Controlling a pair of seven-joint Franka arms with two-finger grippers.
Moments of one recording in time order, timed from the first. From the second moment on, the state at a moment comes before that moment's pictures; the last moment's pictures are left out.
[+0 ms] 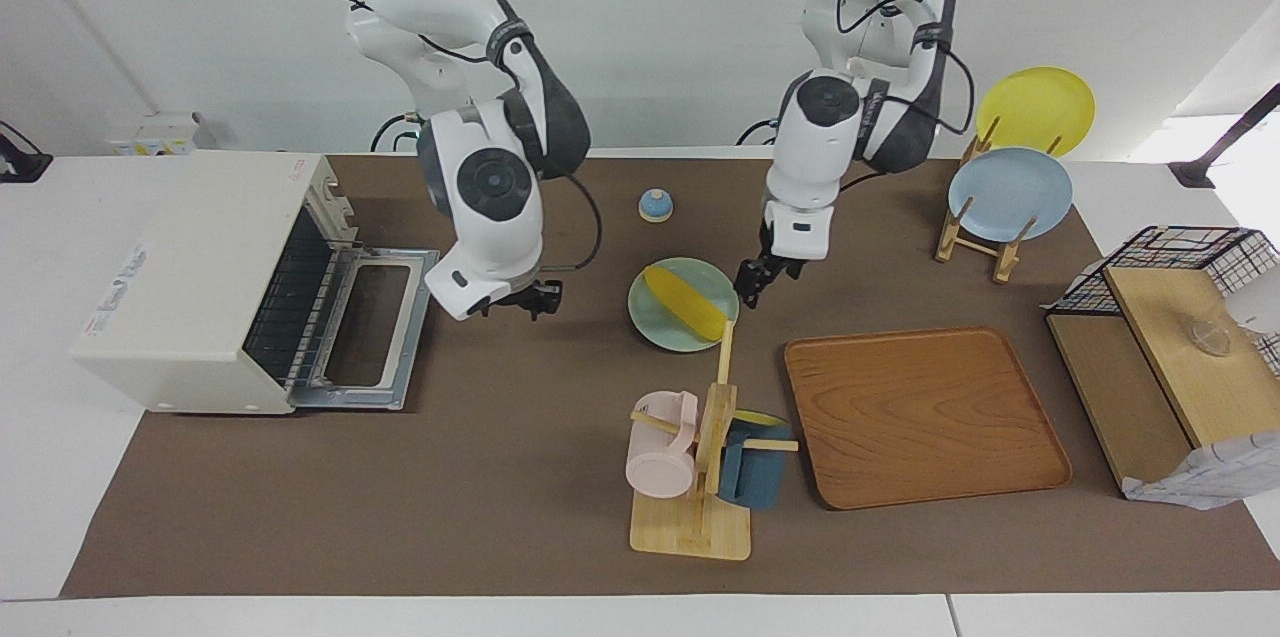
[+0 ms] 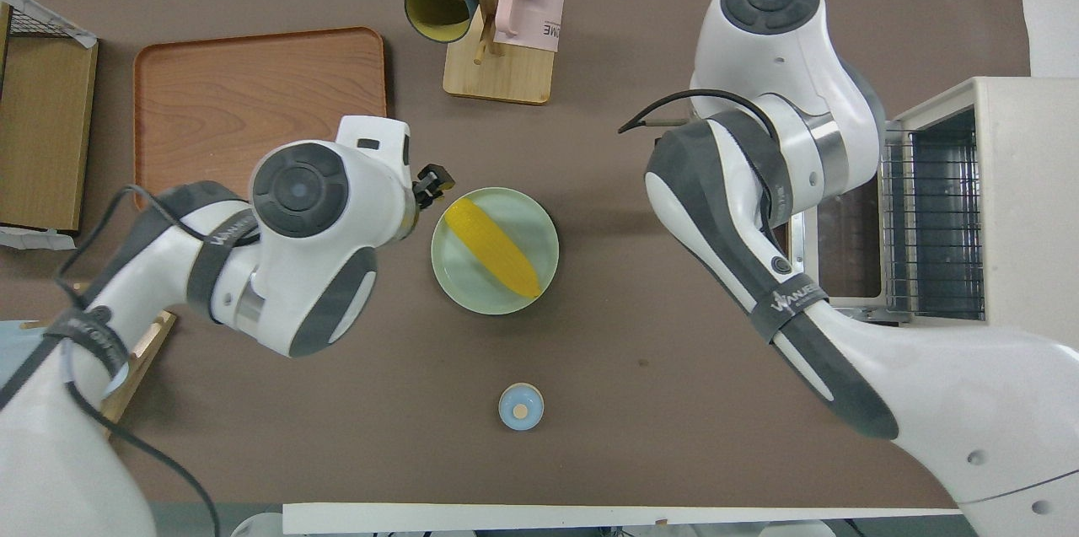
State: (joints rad) left arm -0.67 0.17 0.02 -2.05 0.02 2.30 -1.28; right arm 0.18 0.35 0.11 -1.71 -0.09 1.78 0.38
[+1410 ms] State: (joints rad) left arm -0.29 0.30 0.07 -1.85 0.05 2.24 -0.64; right arm 0.02 0.22 0.14 -1.83 -0.28 1.68 0.05
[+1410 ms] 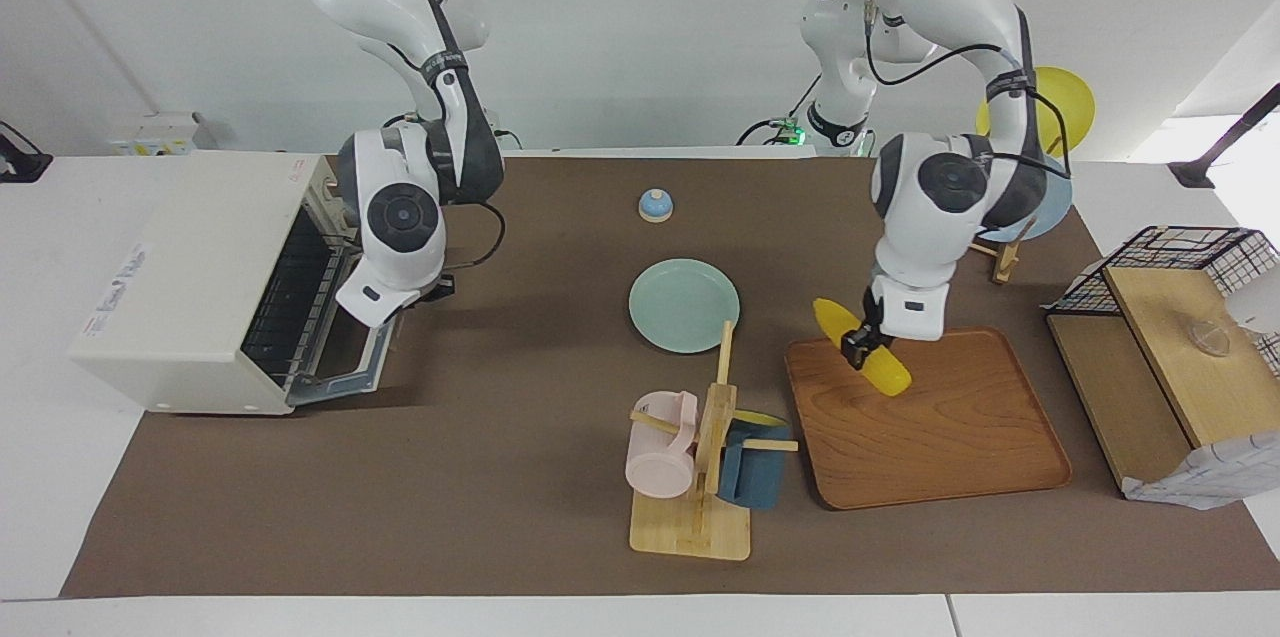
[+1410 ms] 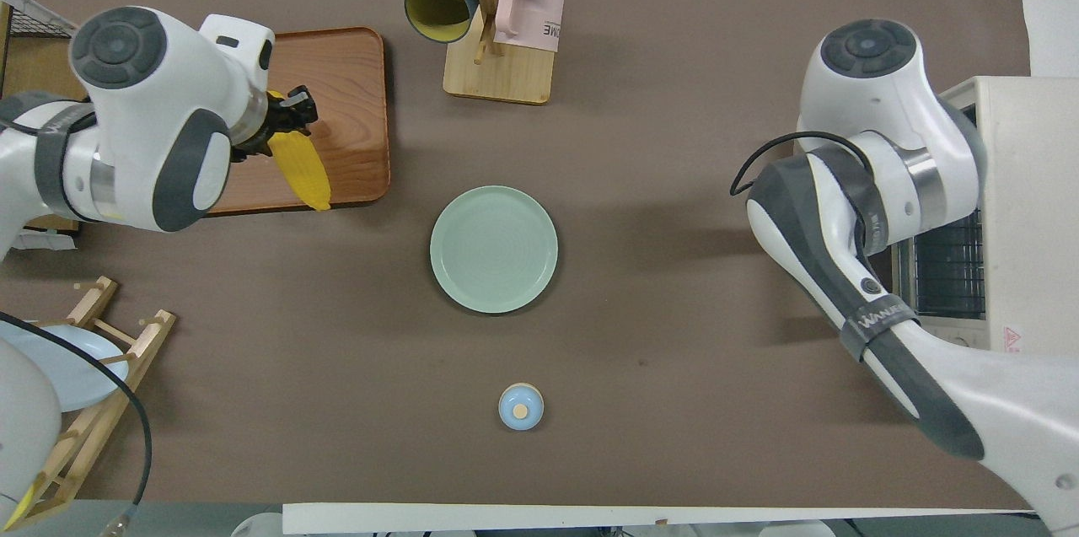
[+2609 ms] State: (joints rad) left arm -0.13 0.00 0.07 -1.65 0.07 1.61 -0.09; right arm -0.17 0.04 0.12 -1.39 -0.02 1.35 -0.02
